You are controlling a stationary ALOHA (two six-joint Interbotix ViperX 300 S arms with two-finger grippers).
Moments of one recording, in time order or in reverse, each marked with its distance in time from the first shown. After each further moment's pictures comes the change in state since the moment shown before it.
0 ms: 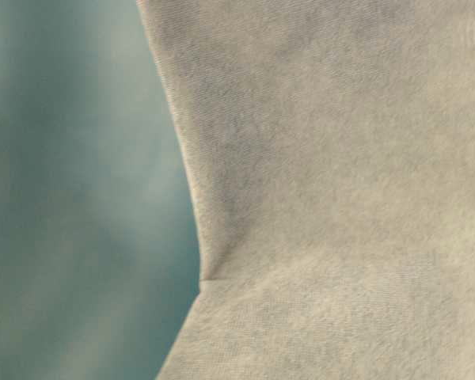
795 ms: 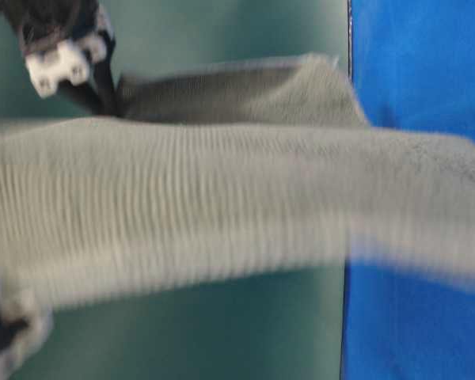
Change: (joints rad) left arm -0.405 0.457 -0.334 0.002 -0.495 -0.143; right arm -0.572 0.479 -0.259 -0.181 -0.617 0.003
